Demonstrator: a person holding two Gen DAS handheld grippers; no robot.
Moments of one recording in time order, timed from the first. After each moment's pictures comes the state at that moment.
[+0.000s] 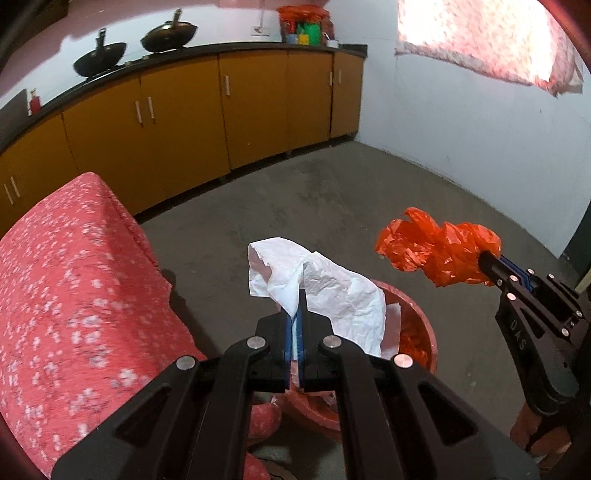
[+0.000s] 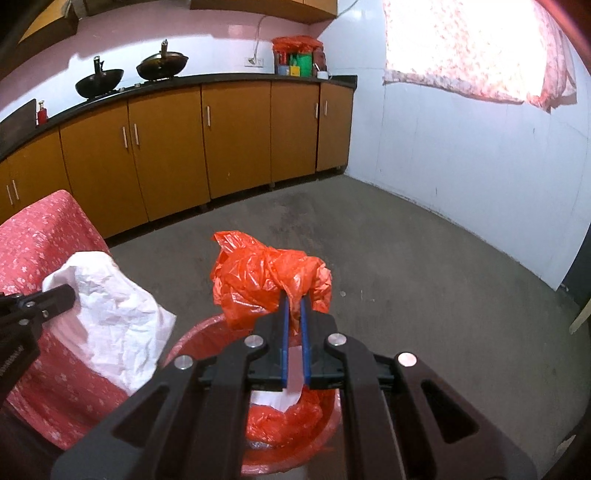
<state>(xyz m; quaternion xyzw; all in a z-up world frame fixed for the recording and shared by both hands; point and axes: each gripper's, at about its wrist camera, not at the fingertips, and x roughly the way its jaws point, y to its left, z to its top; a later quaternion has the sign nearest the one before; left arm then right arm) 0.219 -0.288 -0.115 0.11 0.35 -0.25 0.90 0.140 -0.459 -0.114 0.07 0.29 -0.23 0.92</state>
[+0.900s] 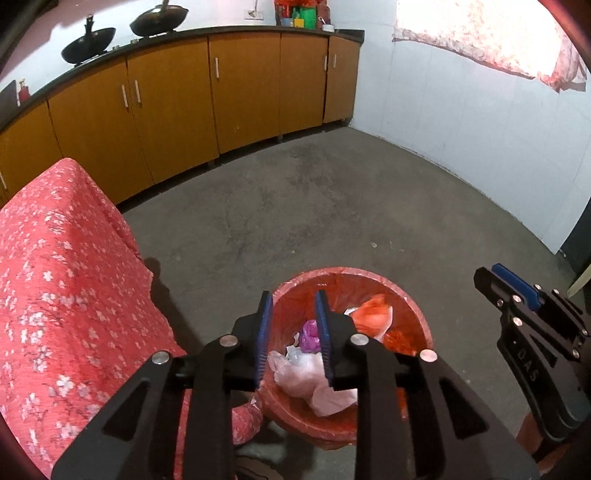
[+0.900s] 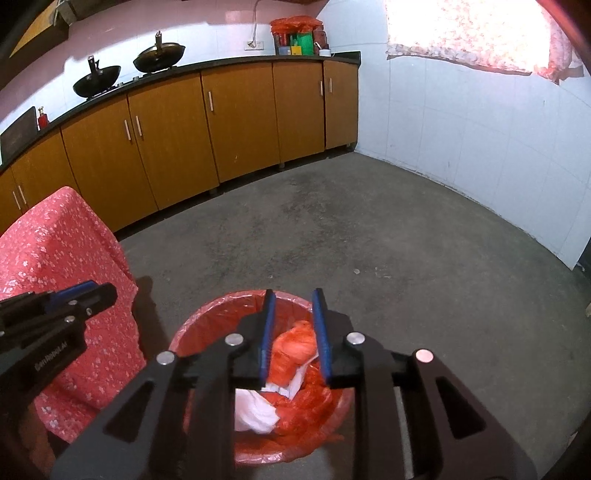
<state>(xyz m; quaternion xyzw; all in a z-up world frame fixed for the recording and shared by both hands) 0.229 -0.311 -0.136 0.10 0.37 -0.25 0.89 0.137 -0.473 -0.130 0.11 0.32 -0.21 0.92</state>
